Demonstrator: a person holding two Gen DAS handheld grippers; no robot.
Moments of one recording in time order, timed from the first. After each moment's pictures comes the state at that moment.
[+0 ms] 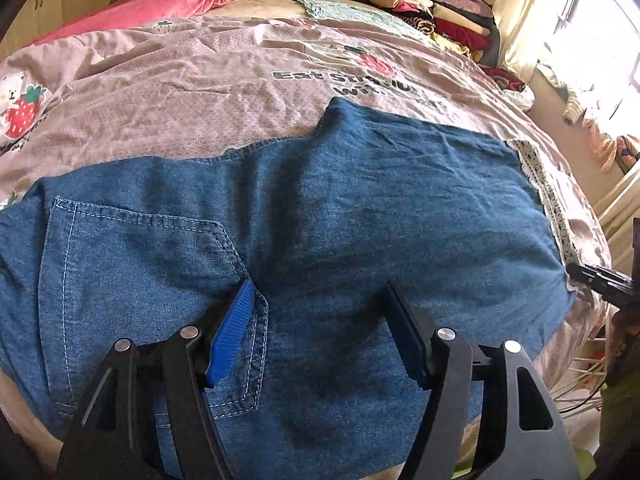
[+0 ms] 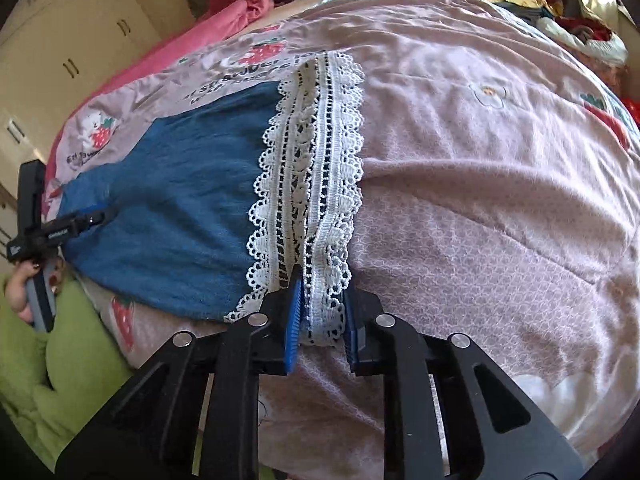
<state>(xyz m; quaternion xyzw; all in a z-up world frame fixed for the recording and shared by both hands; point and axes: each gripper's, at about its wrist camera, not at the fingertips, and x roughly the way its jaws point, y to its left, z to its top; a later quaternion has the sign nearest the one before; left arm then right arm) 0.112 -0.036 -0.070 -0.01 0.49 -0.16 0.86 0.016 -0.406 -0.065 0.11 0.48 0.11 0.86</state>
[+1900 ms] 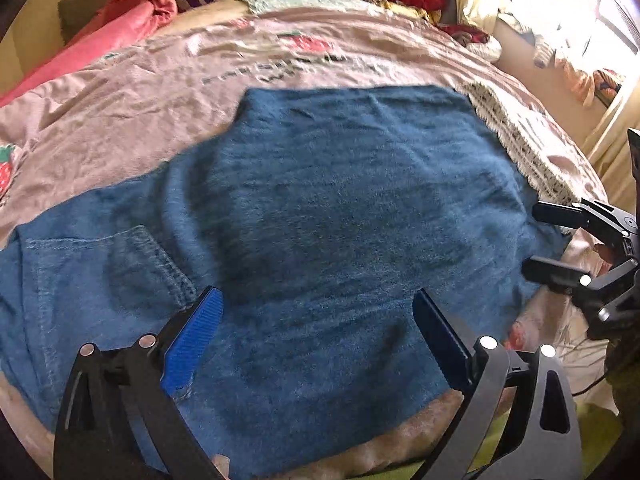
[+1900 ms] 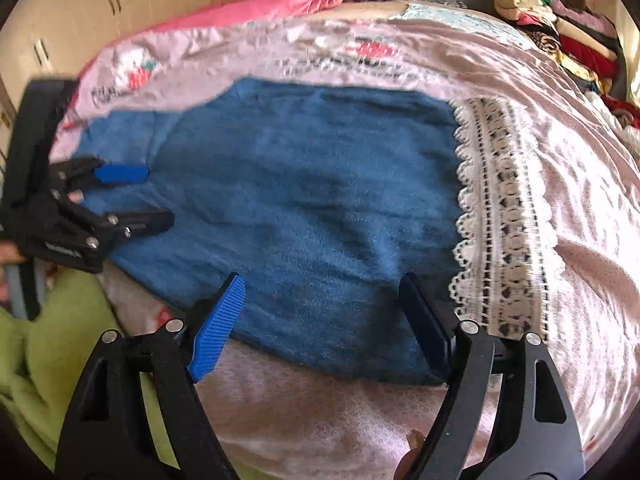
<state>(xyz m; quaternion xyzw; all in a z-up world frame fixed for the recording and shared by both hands) 0.091 -0.079 -0.068 0.08 0.49 -0.20 0.85 0.025 -0.285 -0.052 0.01 0.46 0.15 0.88</state>
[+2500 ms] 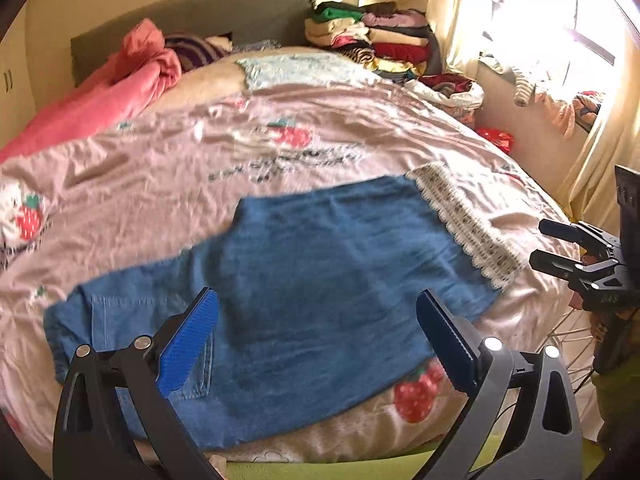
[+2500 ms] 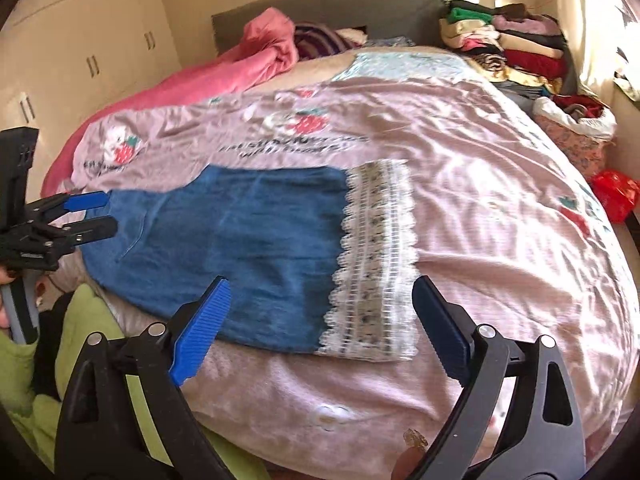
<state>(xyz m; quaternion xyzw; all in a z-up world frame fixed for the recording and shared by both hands) 0.059 -0.097 0.024 0.07 0.39 -0.22 0.89 -0.015 -0.360 0.007 0.06 0.38 0.08 0.92</state>
